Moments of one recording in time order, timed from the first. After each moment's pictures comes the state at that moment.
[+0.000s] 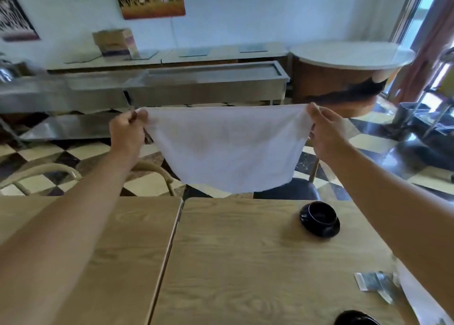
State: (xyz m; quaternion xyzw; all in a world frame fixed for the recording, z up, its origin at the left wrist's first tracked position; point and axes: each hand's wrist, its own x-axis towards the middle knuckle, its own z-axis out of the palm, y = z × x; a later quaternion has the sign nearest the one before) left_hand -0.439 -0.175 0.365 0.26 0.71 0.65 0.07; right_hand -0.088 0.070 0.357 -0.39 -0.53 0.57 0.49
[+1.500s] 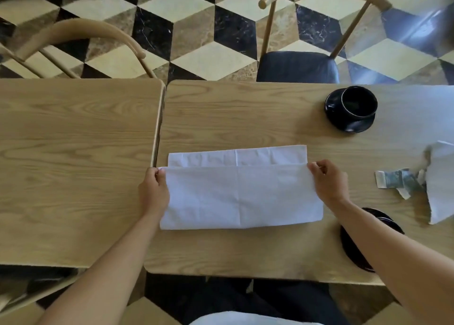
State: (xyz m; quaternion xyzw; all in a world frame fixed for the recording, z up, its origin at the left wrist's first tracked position) left_hand -0.337 -0.316 -0.043 0.15 0.92 0.33 0.17; right_hand 0.007 -0.054 -0.019 -0.65 -0.64 0.40 0.10
